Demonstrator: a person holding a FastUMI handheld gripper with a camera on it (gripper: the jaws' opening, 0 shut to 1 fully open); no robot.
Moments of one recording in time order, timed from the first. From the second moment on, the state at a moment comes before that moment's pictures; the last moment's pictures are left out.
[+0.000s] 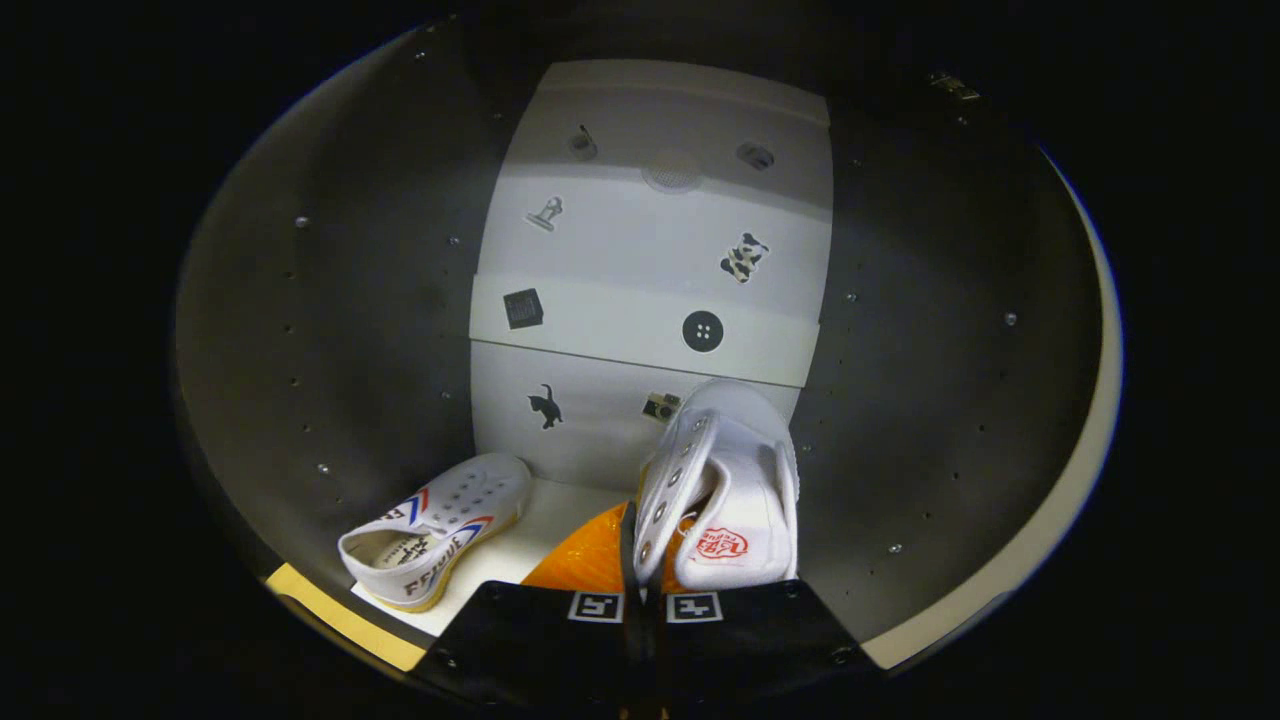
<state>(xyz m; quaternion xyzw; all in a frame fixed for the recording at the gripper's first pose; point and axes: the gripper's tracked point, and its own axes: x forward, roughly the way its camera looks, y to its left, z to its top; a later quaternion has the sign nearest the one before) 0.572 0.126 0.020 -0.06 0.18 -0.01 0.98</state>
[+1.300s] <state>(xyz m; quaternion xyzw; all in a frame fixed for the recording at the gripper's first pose) 0.589 0.142 -0.042 0.03 0.27 0.01 0.96</state>
